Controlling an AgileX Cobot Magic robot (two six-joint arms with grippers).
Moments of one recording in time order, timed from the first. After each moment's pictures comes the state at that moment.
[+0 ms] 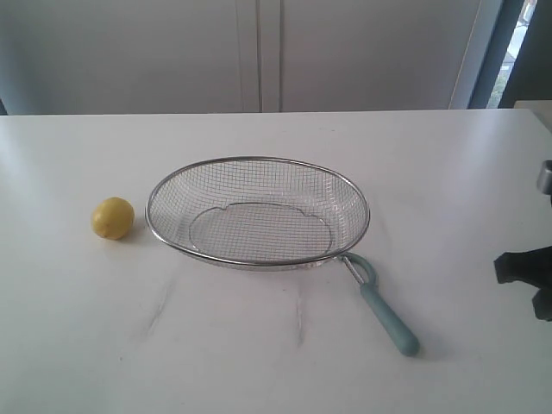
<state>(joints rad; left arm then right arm) -0.02 0.00 0.02 -0.10 0.53 0.23 -0.03 1.24 -0.69 0.16 0.80 -0.06</state>
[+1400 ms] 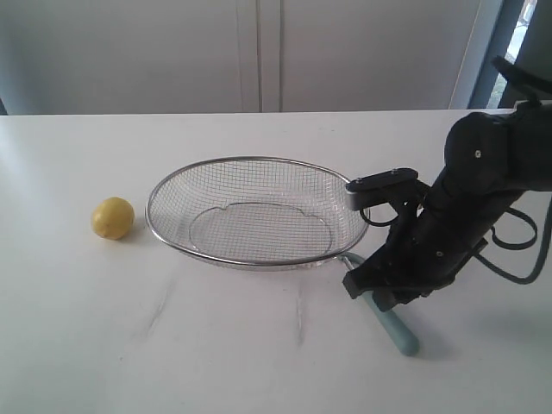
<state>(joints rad) -0.02 0.00 0.02 -0.10 0.53 0.23 0.39 1.68 -0.94 0.19 0.72 -0.19</state>
